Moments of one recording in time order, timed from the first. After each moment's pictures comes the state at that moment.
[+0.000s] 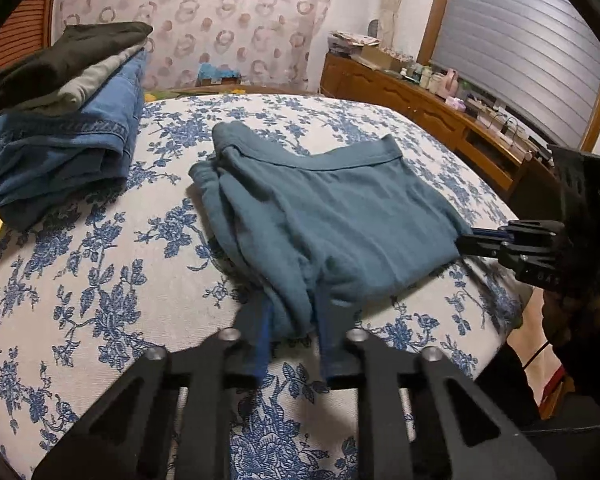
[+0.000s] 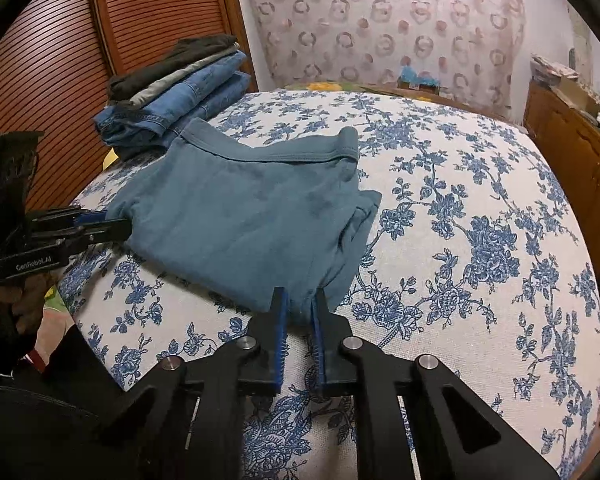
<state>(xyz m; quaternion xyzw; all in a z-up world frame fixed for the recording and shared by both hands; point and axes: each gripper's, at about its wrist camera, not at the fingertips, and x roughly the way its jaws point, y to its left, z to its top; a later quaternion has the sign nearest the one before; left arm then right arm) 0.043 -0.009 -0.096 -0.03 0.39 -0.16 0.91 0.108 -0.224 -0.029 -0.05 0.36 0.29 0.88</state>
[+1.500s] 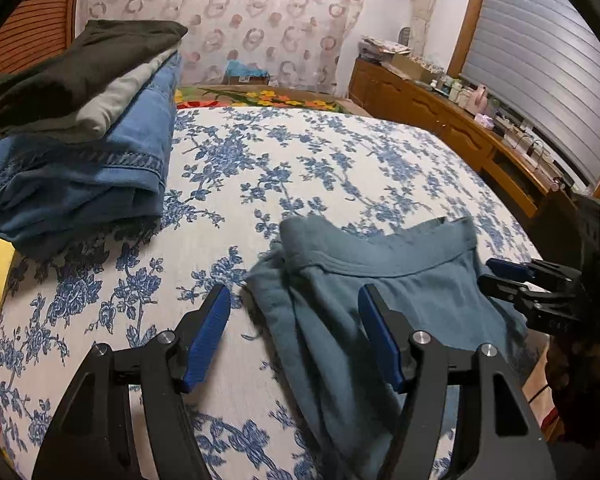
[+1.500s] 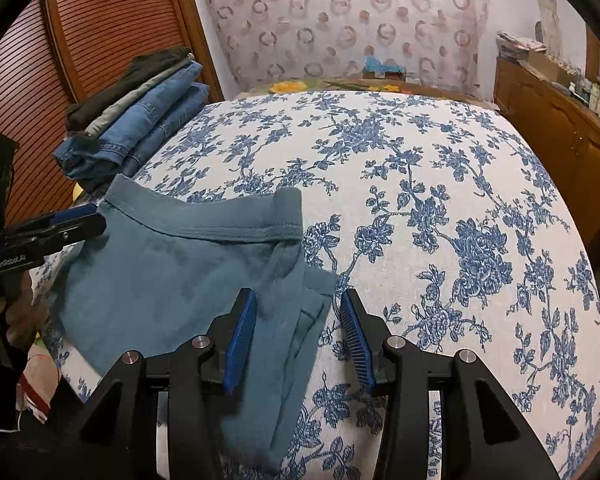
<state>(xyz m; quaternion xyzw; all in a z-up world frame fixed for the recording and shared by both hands) 0.093 0.012 -0.082 -0.05 0.40 -0.11 0.91 0.136 -0.211 -0.028 -0.02 0.38 0.24 0.89</state>
